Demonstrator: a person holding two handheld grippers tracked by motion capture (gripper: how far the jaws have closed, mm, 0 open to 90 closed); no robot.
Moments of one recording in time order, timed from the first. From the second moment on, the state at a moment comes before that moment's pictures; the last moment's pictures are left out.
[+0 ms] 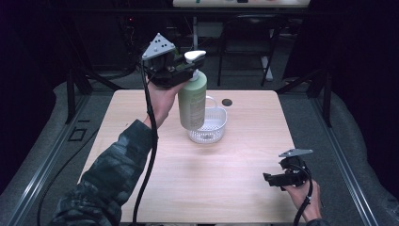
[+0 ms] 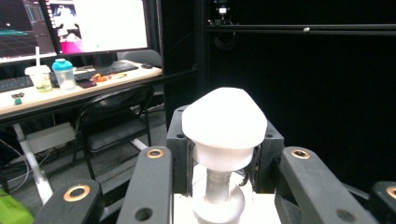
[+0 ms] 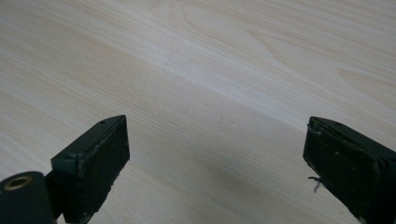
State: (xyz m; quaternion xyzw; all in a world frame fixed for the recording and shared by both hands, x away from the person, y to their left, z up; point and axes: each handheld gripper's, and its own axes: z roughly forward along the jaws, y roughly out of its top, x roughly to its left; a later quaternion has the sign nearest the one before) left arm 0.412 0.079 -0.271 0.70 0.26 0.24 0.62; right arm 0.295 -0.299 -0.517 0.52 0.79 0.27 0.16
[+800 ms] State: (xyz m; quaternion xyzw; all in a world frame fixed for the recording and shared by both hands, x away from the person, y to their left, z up) left arm 0.440 0.052 -0.266 0.70 0.27 0.24 0.62; right arm 0.294 -0.299 -0.516 0.52 0.79 0.27 0.16
